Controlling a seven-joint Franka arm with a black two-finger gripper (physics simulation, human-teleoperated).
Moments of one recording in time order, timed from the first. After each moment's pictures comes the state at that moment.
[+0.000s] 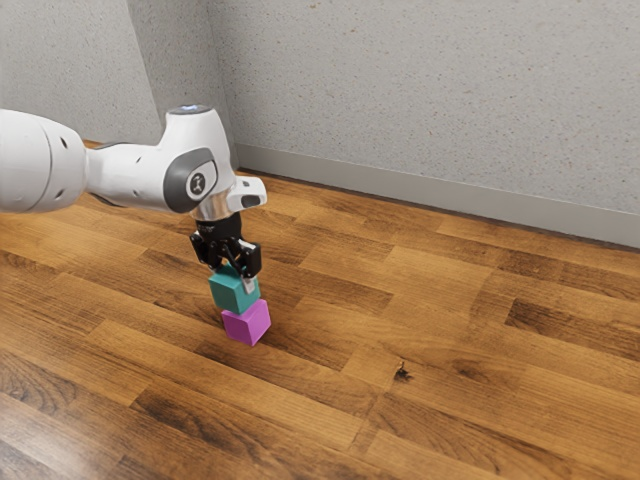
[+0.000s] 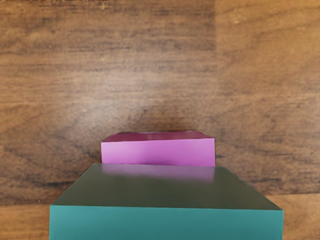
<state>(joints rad) -0.13 0.29 0.17 -1.89 -0.11 2.14 0.12</state>
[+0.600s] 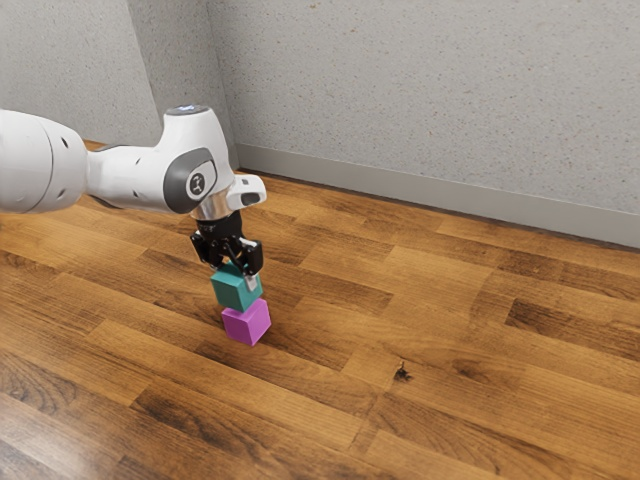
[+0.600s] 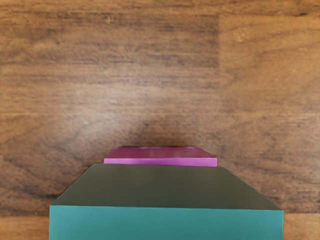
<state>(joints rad) -0.13 0.30 0.17 -1.88 -0.13 2.16 0.11</state>
